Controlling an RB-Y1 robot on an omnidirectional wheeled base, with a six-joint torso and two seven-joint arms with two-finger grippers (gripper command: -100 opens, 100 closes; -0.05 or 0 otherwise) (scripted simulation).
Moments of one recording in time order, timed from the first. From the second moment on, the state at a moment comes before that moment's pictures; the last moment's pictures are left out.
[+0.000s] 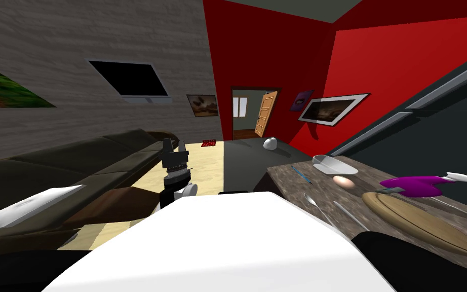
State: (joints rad) left arm 0.49 0.03 -0.02 -2.34 0.06 -0.59 -0.10; right arm 1.33 -0.98 -0.41 -1.17 1.08 -0.89 -0.01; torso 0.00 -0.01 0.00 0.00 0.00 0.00
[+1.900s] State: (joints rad) left arm 0.49 0.03 -0.02 -2.34 0.06 -0.59 -0.10; right arm 1.10 -1.06 -0.46 -1.13 1.13 -0.65 -0.08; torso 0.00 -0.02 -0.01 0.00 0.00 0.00
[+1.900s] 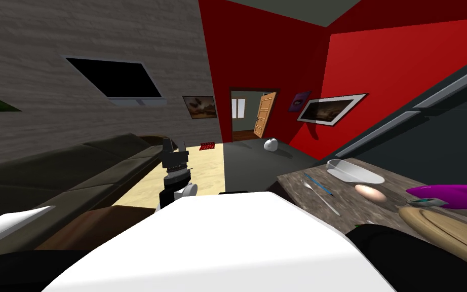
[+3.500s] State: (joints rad) left arm 0.49 0.03 -0.02 -2.34 0.06 -0.59 -0.10; right arm 0.75 -1.07 -0.41 -1.01 1.18 -0.28 -0.13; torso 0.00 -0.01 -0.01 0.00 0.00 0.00
